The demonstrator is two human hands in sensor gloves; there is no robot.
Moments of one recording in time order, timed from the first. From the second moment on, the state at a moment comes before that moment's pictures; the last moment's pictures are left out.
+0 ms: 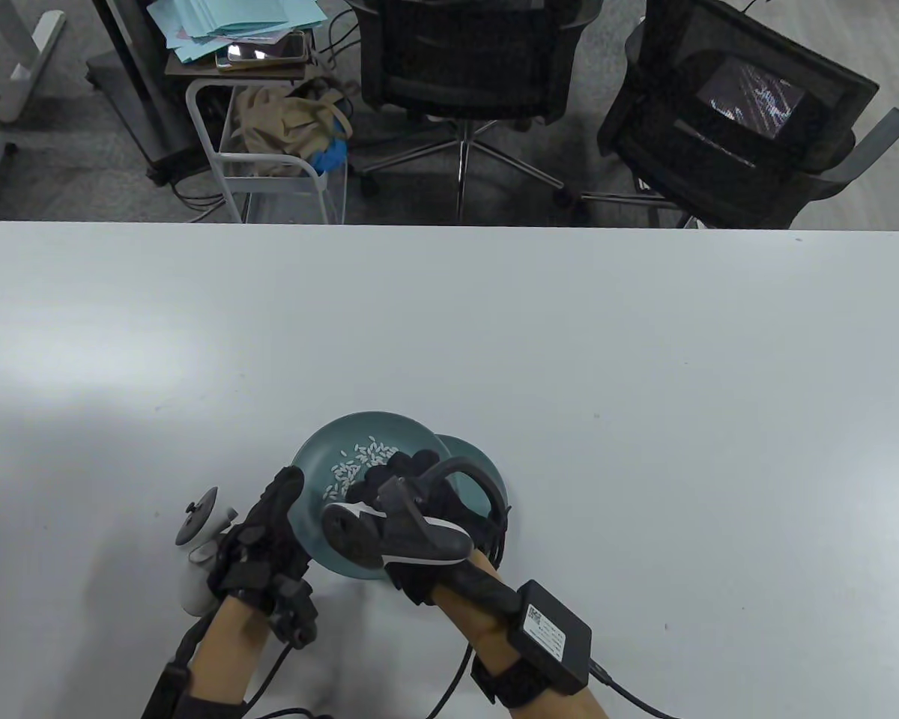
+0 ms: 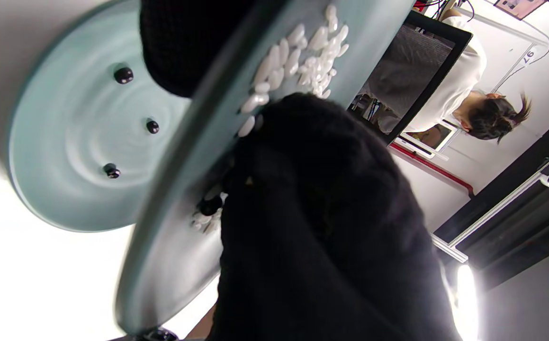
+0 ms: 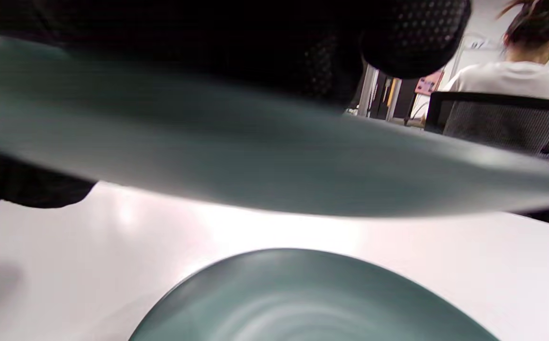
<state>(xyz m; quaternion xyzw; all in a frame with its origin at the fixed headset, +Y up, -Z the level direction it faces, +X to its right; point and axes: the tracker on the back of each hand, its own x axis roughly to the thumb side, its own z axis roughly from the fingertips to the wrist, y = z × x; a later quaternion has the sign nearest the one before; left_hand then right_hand) -0.230 -0.758 -0.176 -0.27 0.08 0.81 0.52 -0.060 -0.629 -0.188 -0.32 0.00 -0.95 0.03</state>
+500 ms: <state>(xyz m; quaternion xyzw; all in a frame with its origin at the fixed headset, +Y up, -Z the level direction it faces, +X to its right) -0.231 -0.758 -0.176 -0.27 0.07 0.81 0.52 -0.056 -0.633 -0.191 -0.31 -0.01 -0.95 0.00</state>
